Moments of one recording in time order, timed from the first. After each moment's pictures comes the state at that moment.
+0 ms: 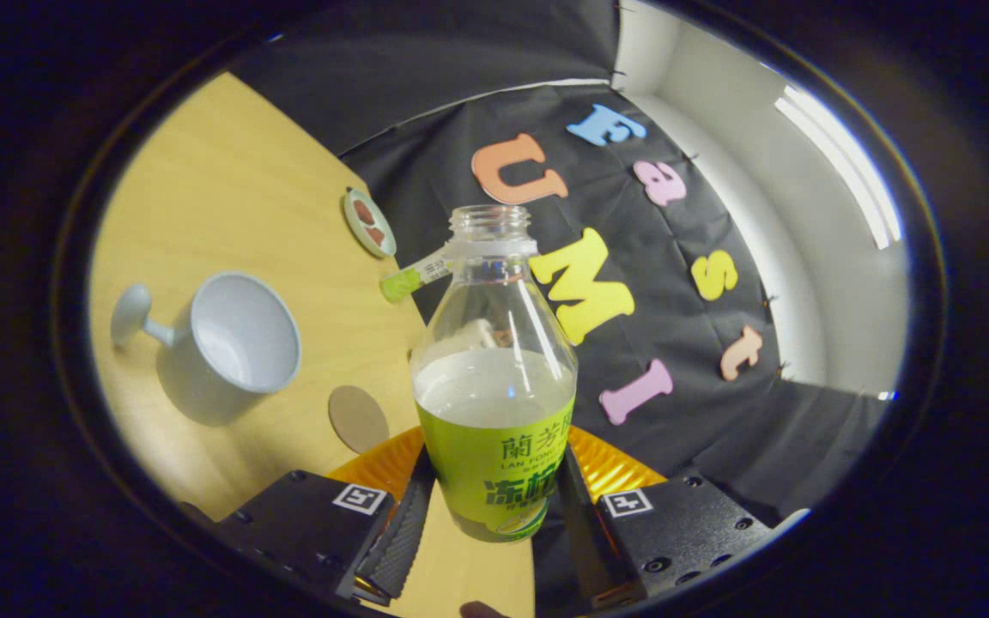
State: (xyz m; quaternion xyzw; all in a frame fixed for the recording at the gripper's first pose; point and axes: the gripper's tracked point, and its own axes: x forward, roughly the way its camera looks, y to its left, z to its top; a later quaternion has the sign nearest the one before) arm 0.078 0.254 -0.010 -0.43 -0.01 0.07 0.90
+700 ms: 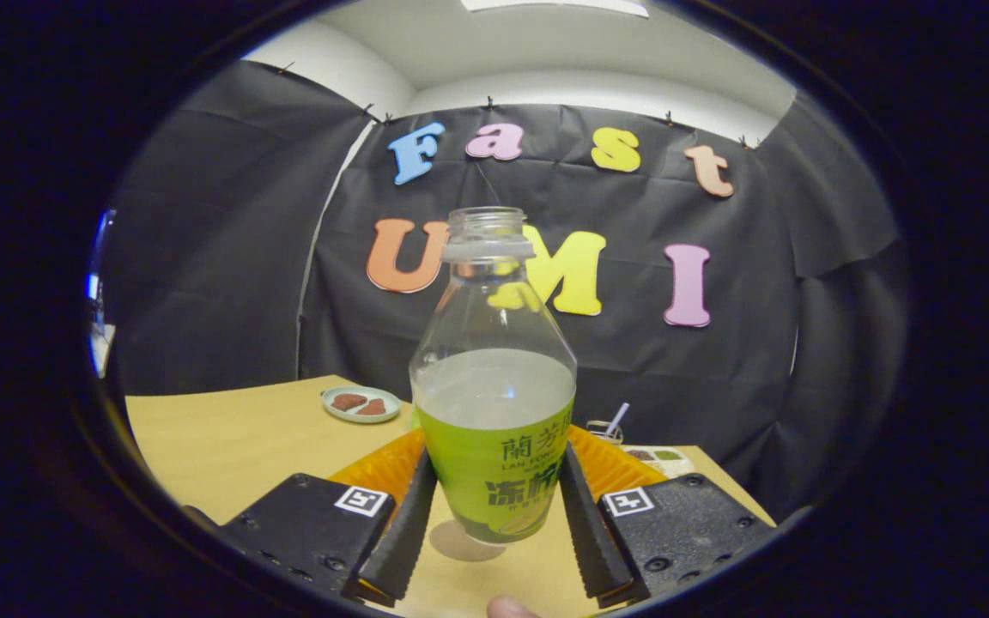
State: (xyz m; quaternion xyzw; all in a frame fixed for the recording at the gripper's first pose) arm 0.140 0.286 0.058 -0.07 0.01 0.21 0.97
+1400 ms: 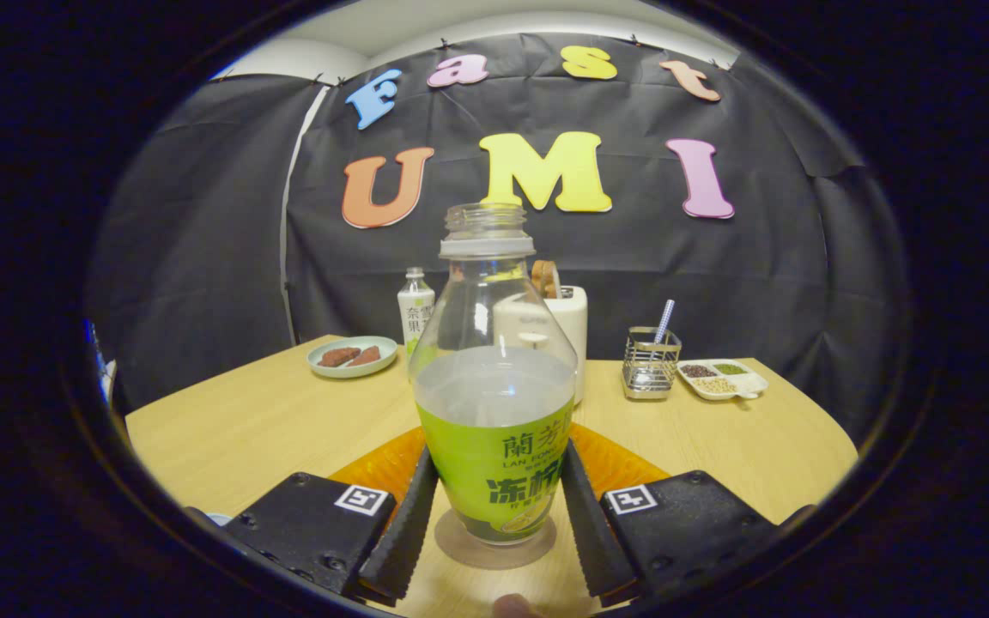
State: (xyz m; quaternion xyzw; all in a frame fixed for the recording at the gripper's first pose) arm 0.225 0.310 -0.059 -0.04 0.13 0.22 0.97
